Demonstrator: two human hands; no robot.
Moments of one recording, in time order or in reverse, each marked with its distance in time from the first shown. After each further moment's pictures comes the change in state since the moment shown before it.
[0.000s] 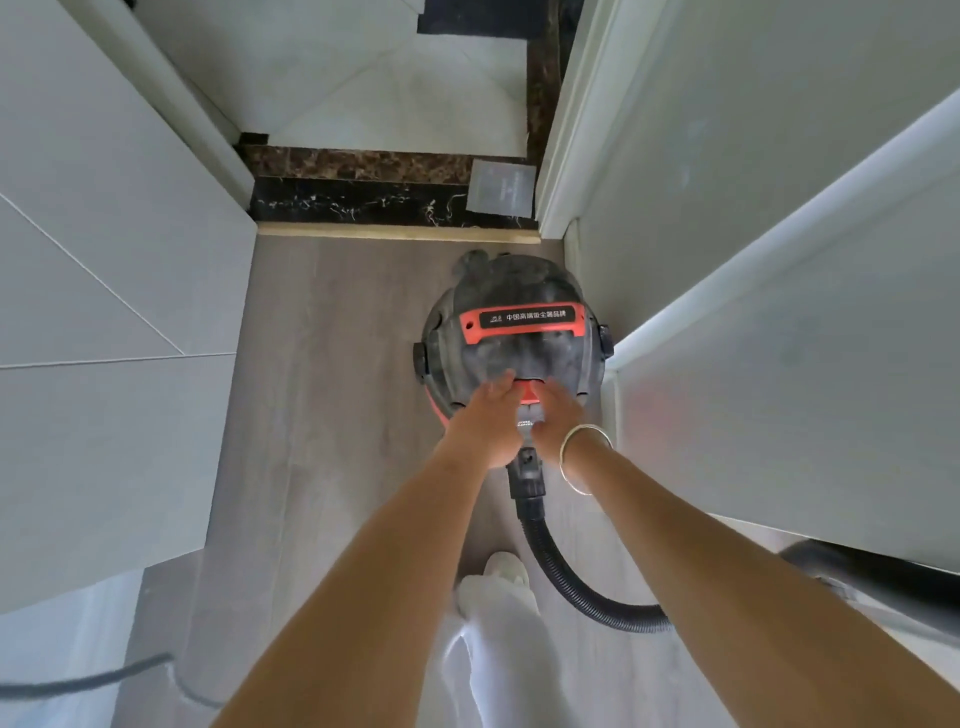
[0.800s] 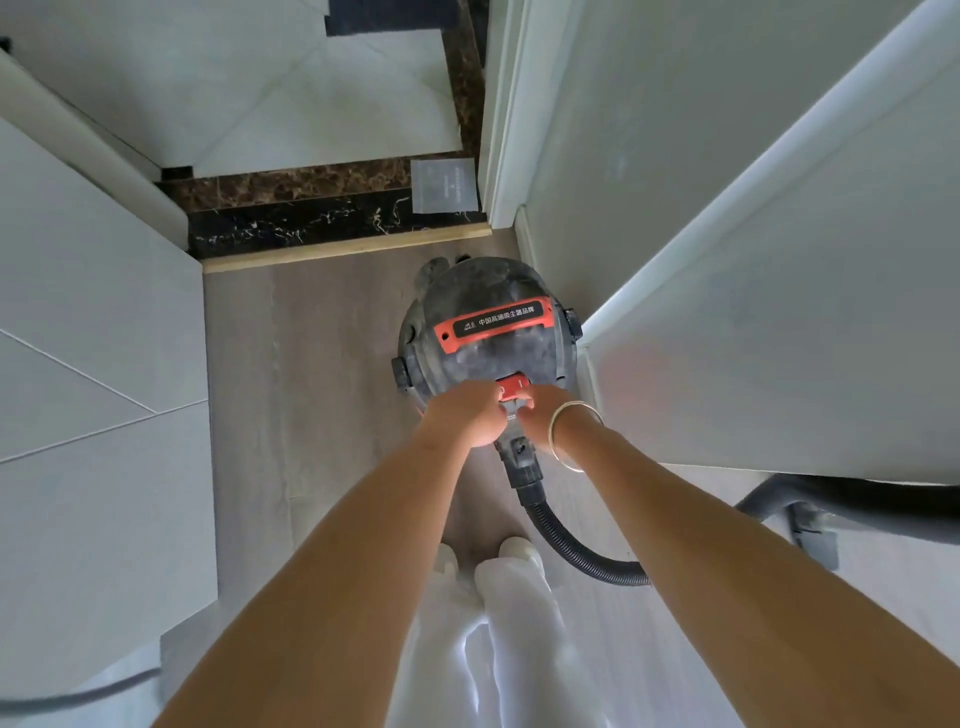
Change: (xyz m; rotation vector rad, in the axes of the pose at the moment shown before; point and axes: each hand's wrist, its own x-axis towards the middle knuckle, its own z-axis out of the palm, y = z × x) left_hand 0.003 0.000 -0.043 0.134 -0.090 0.014; right_hand -0.012 -0.026 -0.024 0.073 -0.102 0.177
